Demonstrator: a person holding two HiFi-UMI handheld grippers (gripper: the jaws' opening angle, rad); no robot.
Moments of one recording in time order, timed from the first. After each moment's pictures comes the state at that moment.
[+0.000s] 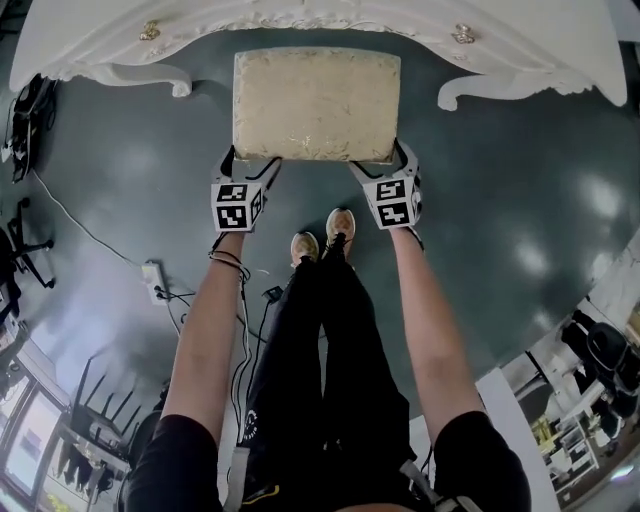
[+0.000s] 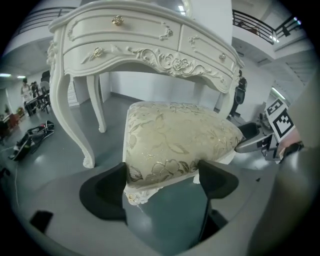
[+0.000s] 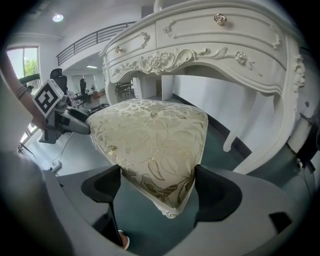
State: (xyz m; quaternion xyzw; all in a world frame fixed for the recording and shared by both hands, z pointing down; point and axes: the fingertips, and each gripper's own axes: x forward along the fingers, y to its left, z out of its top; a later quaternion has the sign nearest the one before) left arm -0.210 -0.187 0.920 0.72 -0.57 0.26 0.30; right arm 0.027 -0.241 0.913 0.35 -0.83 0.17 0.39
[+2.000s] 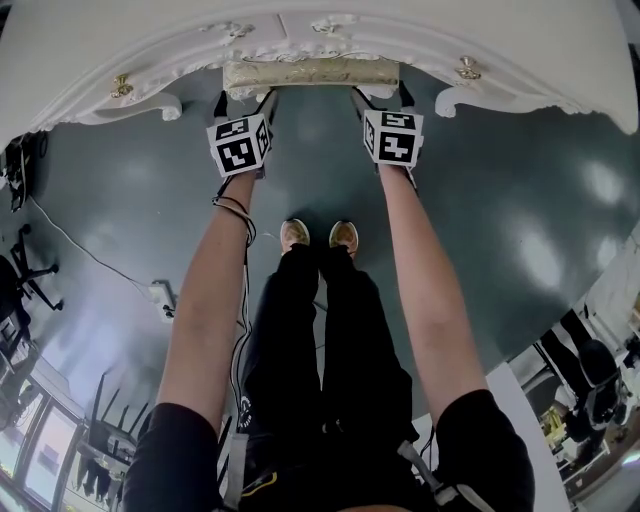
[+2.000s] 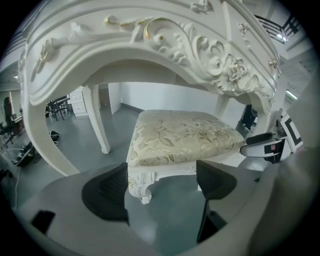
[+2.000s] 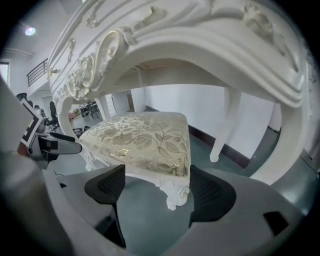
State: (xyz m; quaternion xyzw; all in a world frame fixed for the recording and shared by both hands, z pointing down) left arm -0.241 -0.388 0.903 0.68 -0.64 0.22 0.28; right arm 0.005 -0.436 0.899 0.49 -0.79 0.21 0.30
